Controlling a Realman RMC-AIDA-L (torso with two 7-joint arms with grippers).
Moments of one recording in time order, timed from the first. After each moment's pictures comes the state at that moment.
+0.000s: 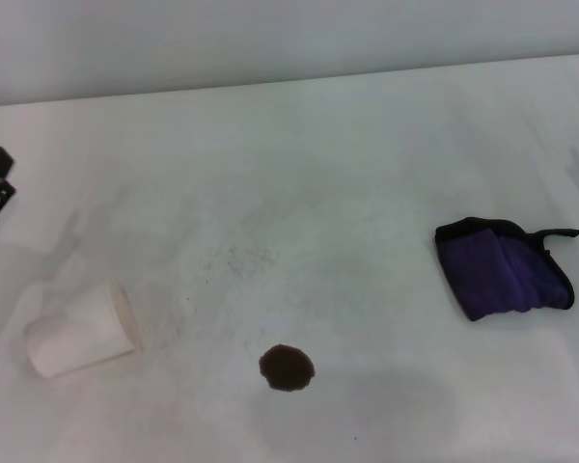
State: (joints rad) left arm -0.36 -2.07 0.85 0.03 -2.27 -1.49 2.70; right arm 0.33 2.01 -0.44 0.00 2.20 1.32 -2.90
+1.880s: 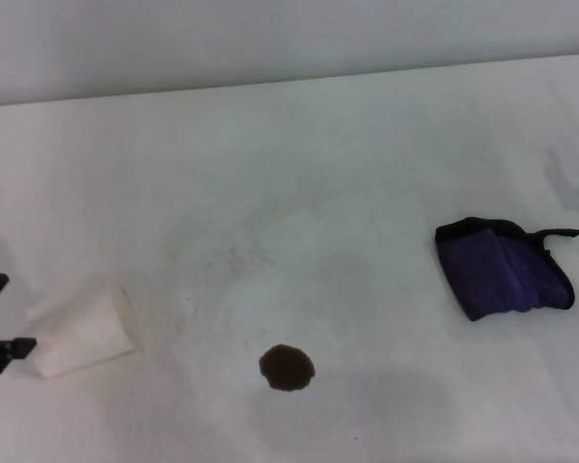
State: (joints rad) left arm -0.36 -2.05 0.85 1.29 -0.76 -1.73 1.55; right arm 0.35 2.01 -0.42 0.11 2.21 1.44 -2.89
